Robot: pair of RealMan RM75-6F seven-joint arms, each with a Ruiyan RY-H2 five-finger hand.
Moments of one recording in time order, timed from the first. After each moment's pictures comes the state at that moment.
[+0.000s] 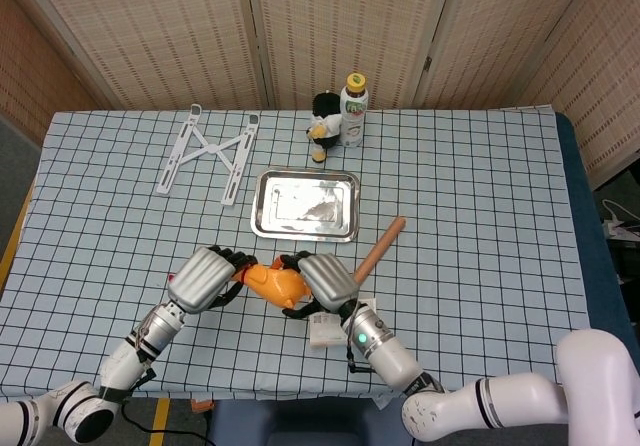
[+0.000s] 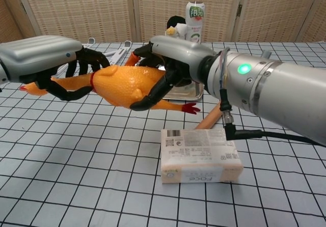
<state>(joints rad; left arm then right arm) -0.66 -1.34 -0.10 -1.70 1.42 1.08 0.34 0.90 -1.65 0.24 -1.84 -0.84 1.04 -0.36</state>
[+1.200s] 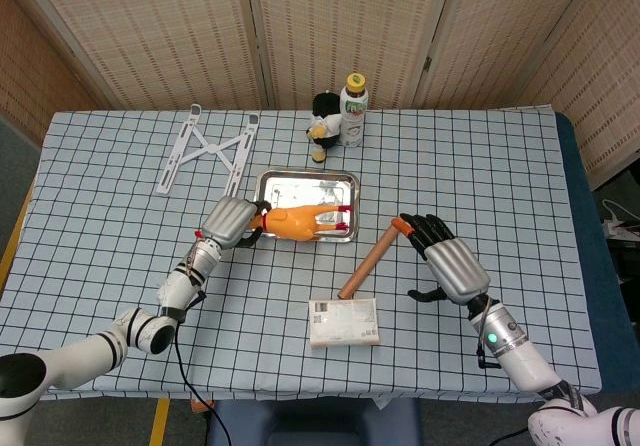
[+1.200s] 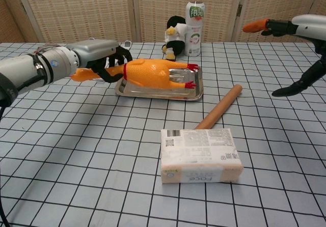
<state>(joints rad) -0.94 -1.69 -0.26 -1.00 1.23 0.76 0.07 0.60 -1.19 0.03 -1.79 -1.32 1.14 -0.06</state>
